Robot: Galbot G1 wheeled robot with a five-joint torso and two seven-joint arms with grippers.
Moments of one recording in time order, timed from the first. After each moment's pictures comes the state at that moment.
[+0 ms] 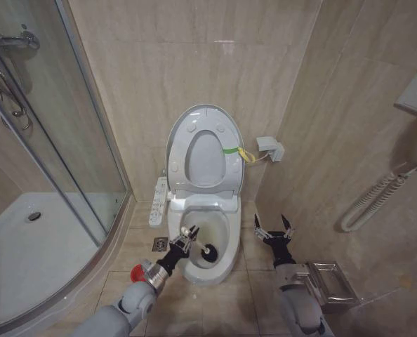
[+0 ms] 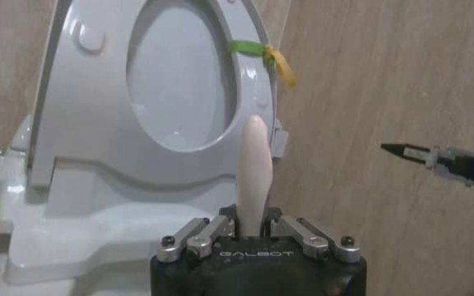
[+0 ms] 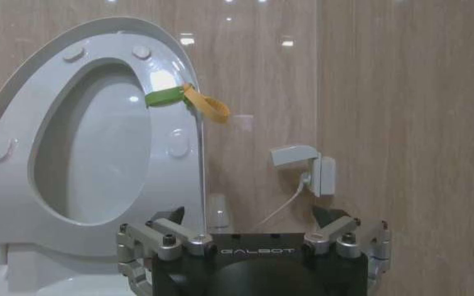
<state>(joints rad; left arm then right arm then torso) 0.86 -1.00 0.33 -1.43 -0.75 -0.47 0.14 -1.33 1.36 0.49 1.76 0.19 0.28 0.12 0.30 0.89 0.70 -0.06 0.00</state>
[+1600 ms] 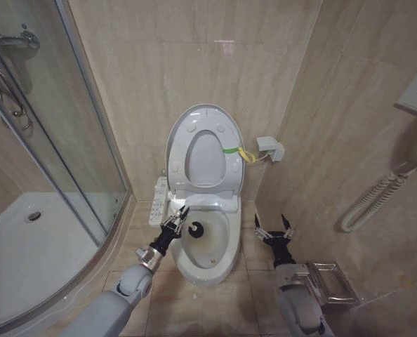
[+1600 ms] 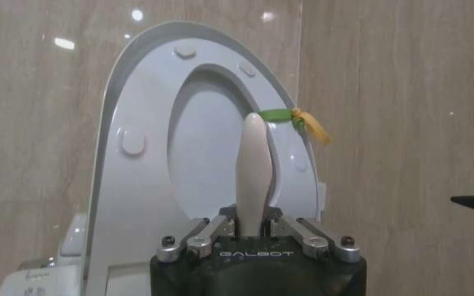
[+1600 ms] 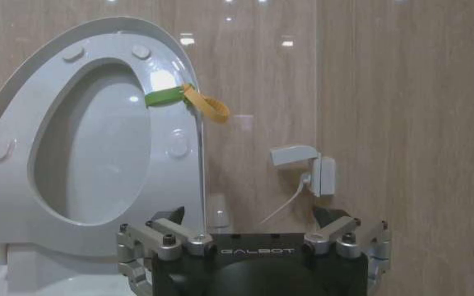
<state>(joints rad) 0.86 -1.06 0.12 -1.41 -0.57 -0.56 0.14 -1.33 1.36 0.49 1.76 0.19 0.28 0.12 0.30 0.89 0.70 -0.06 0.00</state>
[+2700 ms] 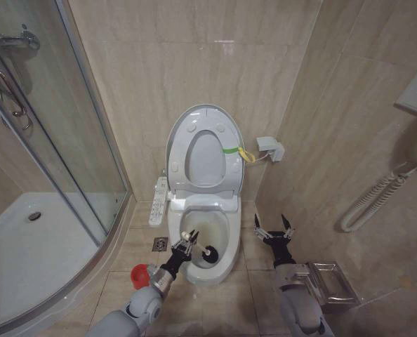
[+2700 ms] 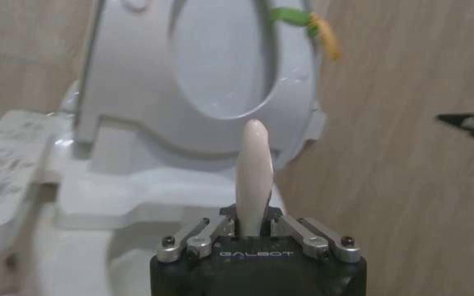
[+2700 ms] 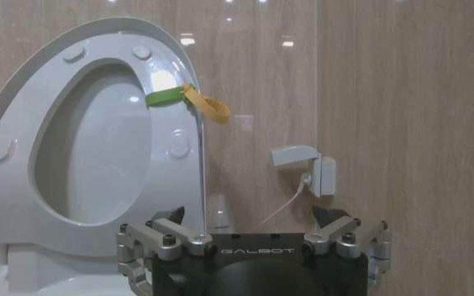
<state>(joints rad) 0.87 -1.07 0.31 -1.32 -0.76 -0.48 0.08 -1.33 1.36 0.49 1.76 0.19 0.28 0.12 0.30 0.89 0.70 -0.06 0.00</state>
